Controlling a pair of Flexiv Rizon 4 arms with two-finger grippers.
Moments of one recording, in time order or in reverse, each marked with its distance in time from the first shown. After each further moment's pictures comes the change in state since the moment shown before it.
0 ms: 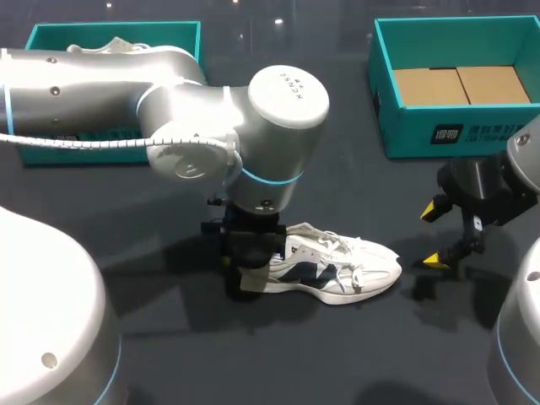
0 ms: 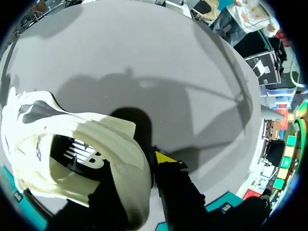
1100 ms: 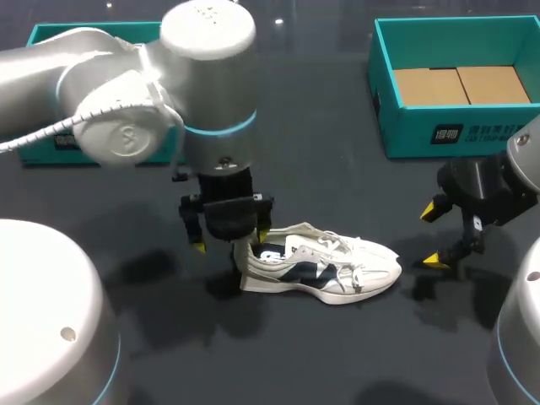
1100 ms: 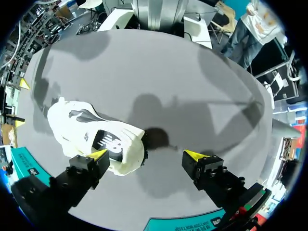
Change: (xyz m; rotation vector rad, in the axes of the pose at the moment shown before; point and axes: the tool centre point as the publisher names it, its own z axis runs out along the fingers) left arm 0.023 -0.014 -0.081 0.124 -0.252 -0.104; right arm 0.000 0.000 0.000 0.000 0.000 0.000
